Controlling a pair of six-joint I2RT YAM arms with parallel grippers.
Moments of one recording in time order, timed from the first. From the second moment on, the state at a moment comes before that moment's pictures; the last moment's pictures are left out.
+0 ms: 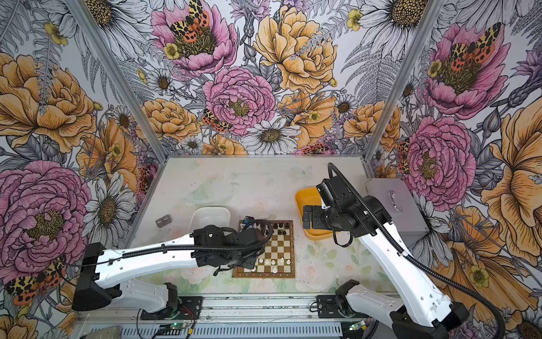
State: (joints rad) left arm -1.30 1.39 1.22 -1.07 -0.25 -1.01; right arm 0.52 1.08 1.39 -1.40 0.04 0.51
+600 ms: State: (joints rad) left arm -1.43 1.63 1.25 -1.01 -0.28 -1.09; right arm 0.72 0.78 1.16 -1.41 -0.06 0.69
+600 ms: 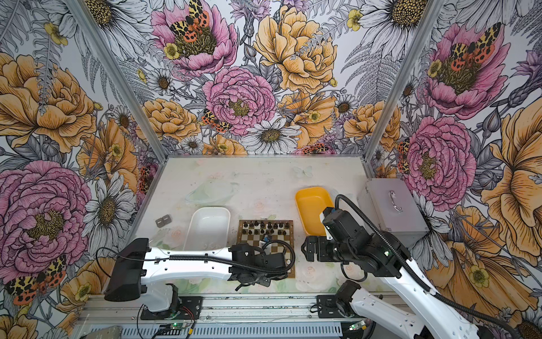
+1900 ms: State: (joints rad) left arm -1.35 1.78 1.31 -0.99 -0.28 -0.98; right arm 0.72 0.76 1.23 -1.51 0.01 0.70
